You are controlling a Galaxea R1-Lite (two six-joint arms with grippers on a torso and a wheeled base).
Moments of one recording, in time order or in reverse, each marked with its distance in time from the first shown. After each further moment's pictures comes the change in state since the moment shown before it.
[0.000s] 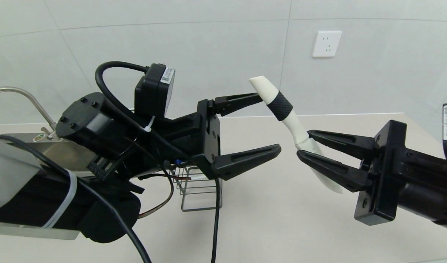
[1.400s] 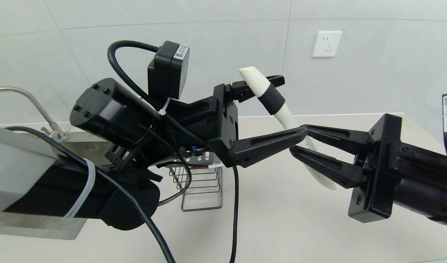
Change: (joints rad) left arm -0.058 0.039 -0.133 0.001 0.004 -0.068; right arm 0.029 0.026 -0.046 0.004 0.000 0.000
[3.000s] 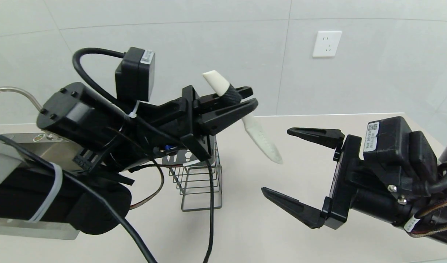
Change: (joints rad) left arm 0.114 -0.077 0.129 0.000 0.059 0.065; right arm 0.007 0.101 0.020 -0.007 -0.049 0.031
